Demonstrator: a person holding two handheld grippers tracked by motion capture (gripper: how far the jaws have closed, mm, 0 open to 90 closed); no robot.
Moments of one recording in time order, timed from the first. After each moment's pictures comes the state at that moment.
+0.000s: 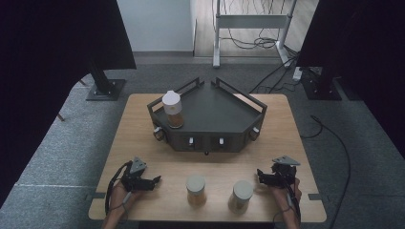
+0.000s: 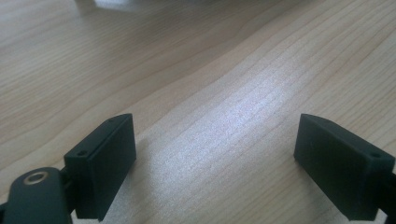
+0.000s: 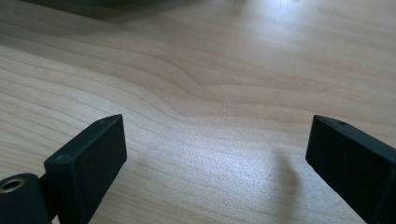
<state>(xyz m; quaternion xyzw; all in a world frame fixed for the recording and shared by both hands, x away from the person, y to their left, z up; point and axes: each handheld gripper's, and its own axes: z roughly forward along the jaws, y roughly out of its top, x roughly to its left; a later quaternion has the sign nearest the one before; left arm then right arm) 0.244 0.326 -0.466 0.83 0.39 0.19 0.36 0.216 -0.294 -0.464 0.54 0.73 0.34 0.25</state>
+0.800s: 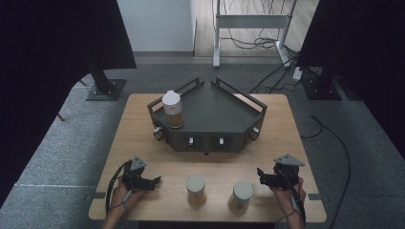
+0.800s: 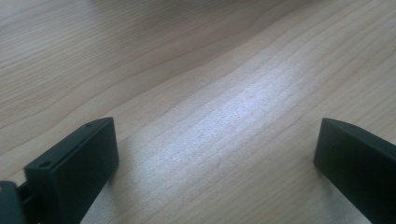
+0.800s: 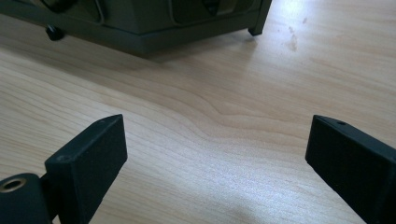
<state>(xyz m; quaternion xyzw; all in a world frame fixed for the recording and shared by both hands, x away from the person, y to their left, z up) 0.249 0.320 -0.464 0.82 0.42 0.19 0.34 0.190 -0.290 -0.425 0.51 0.73 0.36 0.26</state>
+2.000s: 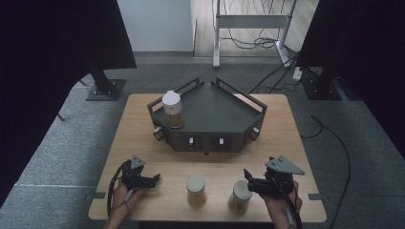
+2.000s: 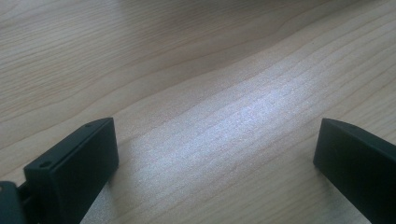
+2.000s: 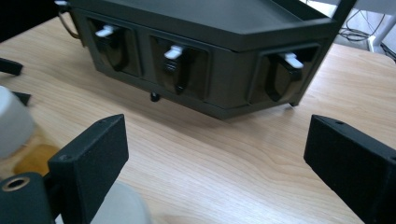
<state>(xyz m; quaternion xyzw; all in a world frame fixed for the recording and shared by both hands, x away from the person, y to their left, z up) 0.244 0.311 -0.464 0.80 0.46 0.20 0.33 0.125 -0.241 -0.353 0.47 0.73 0.42 0.28</state>
